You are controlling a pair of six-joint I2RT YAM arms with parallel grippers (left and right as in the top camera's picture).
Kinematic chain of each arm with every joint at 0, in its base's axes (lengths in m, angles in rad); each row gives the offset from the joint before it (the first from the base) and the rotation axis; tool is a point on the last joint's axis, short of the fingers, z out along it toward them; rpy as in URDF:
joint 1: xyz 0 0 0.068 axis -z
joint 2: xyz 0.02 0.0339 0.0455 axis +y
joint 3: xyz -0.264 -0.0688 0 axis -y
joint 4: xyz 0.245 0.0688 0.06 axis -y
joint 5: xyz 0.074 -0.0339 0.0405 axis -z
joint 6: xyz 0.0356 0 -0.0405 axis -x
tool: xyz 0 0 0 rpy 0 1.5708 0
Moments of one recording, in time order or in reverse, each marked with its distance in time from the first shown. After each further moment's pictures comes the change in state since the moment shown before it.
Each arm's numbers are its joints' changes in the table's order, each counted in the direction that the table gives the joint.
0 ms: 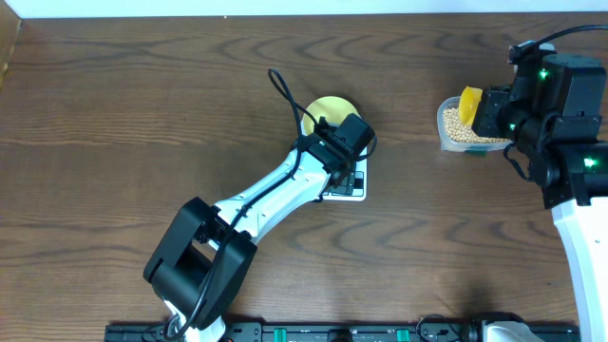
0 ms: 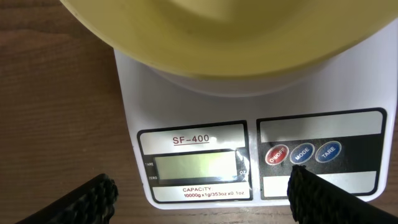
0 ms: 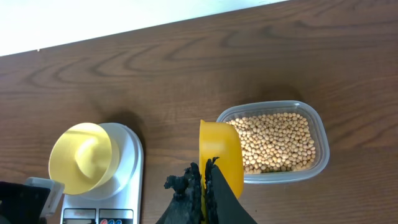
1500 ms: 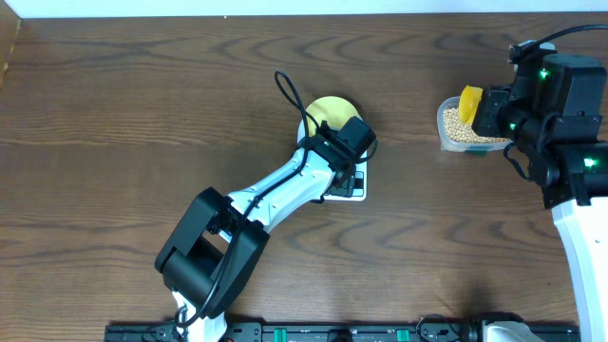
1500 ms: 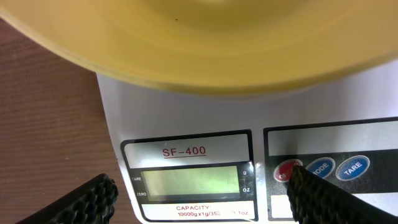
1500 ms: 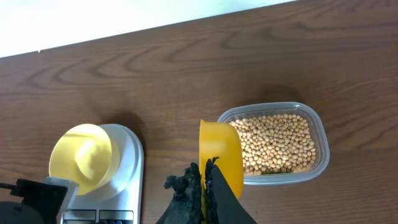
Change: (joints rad) left arm 0.000 0.060 0.000 0.021 0.000 -0.004; right arm 0.000 0.000 0.000 0.005 0.000 0.000
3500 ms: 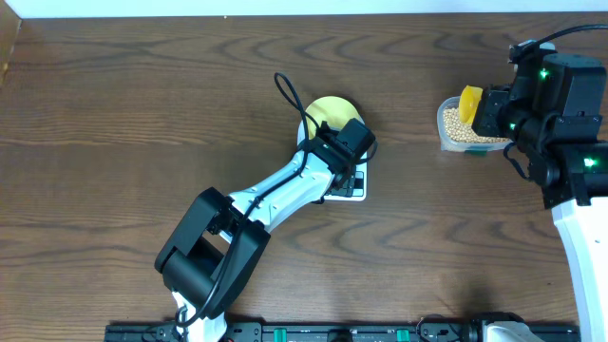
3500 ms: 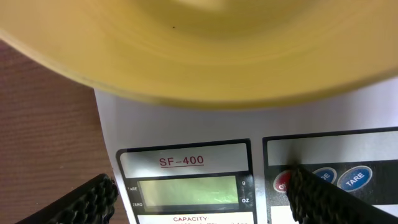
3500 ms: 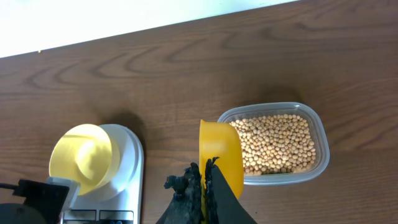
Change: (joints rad) left arm 0.001 0.000 -0.027 0.050 -0.013 0.000; right arm 0.000 0.000 0.000 0.002 0.000 0.000
